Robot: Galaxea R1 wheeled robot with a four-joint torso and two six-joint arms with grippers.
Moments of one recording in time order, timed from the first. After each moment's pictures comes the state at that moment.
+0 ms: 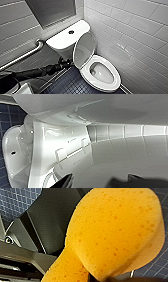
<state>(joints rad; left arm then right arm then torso) 0.31 2.38 -1.61 0.29 -0.06 -1.23 -1.44 2.42 -1.86 -0.14 0.16 0.45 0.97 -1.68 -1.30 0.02</state>
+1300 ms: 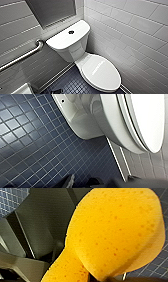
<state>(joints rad) 0.74 2.26 -1.41 0.88 0.20 -1.20 -1.44 2.48 -1.99 -0.15 0.16 0.45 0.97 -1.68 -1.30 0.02</state>
